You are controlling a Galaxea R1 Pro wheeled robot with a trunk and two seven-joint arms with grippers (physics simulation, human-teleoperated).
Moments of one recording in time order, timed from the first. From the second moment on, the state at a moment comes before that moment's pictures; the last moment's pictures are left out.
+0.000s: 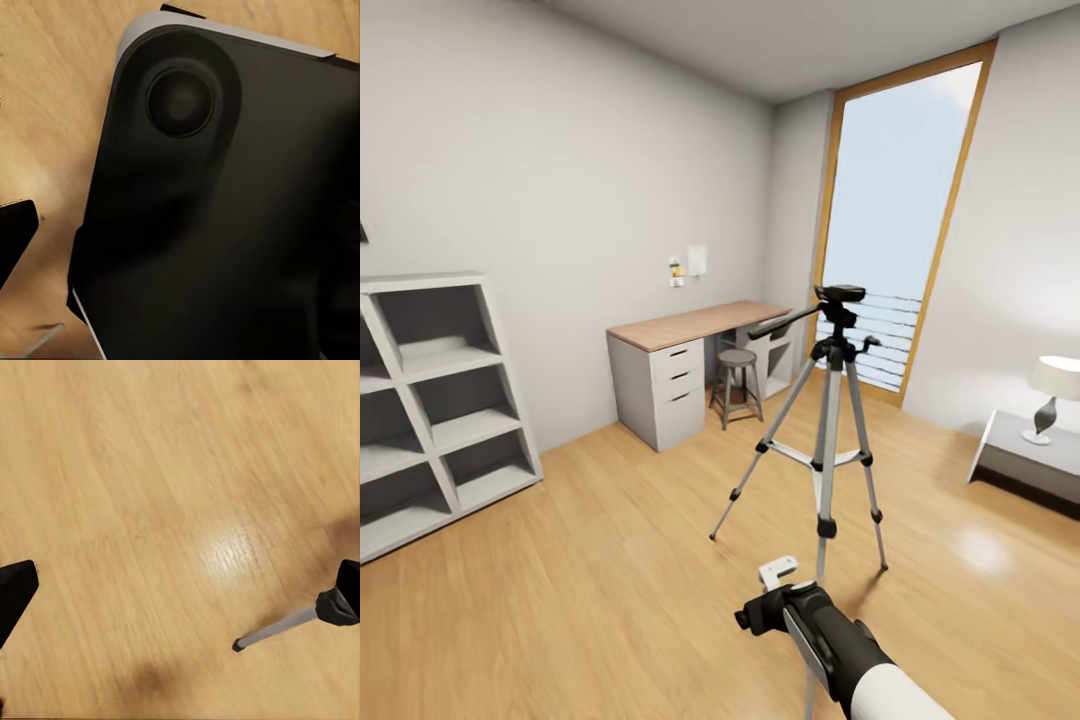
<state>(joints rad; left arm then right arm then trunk) 0.00 0.00 0.05 -0.03 0.22 -0.03 0.00 -0.57 0.14 0.25 -0.54 0.05 0.48 0.15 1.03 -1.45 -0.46</state>
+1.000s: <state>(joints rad) 0.00 0.02 0.05 -0.09 0.39 -0.03 0.02 -0.57 0.14 0.25 -0.24 0.05 0.30 0.14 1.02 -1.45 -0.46</state>
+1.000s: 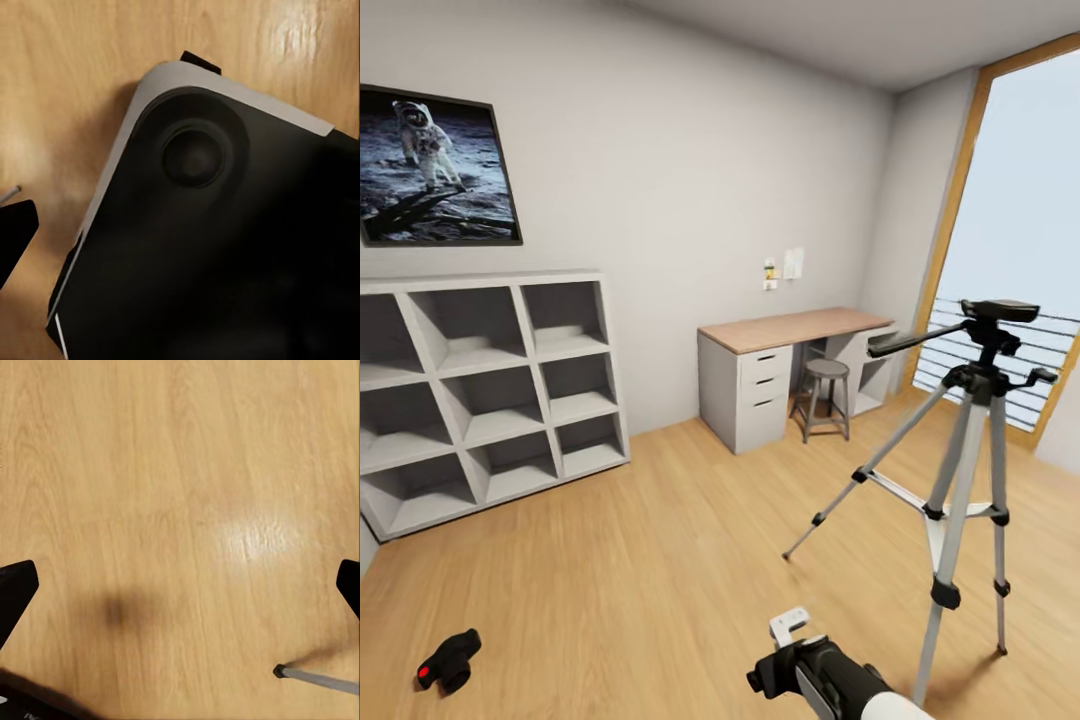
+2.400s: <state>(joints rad) 0.00 0.03 0.05 -0.07 0.49 -0.03 0.02 -0.30 -0.01 0.25 0.03 0.05 0.06 0.12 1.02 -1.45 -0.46</state>
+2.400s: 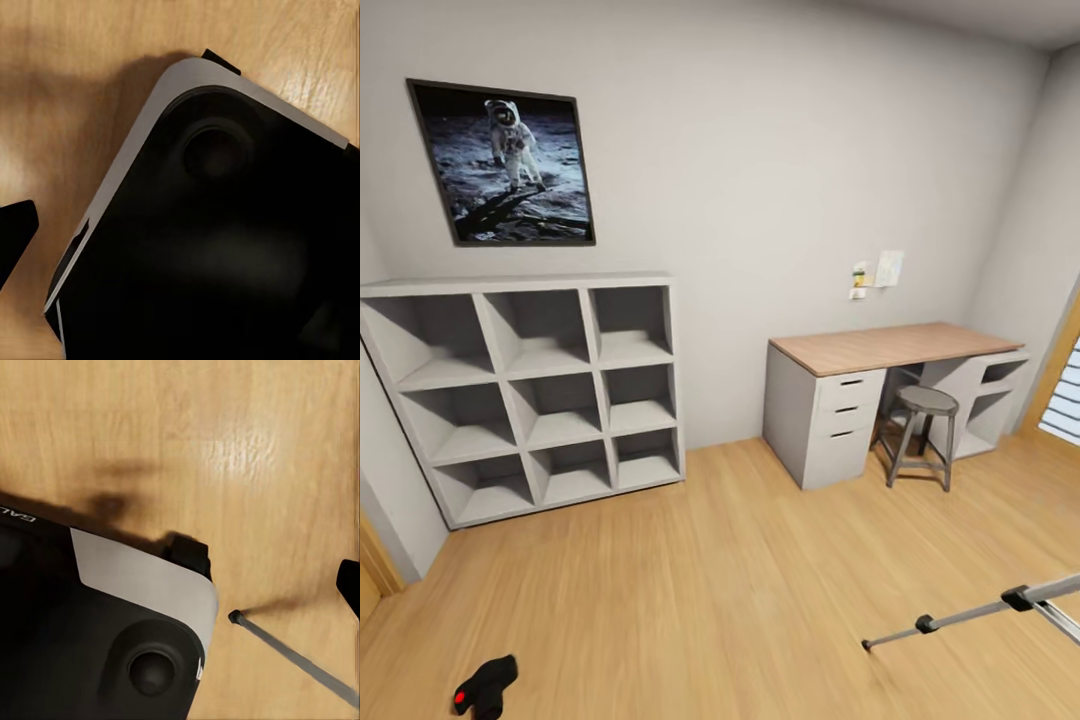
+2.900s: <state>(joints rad) 0.00 0.03 0.05 -0.07 0.49 -0.03 0.02 -0.30 -0.02 0.25 0.03 0.05 0.04 0.12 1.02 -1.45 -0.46</state>
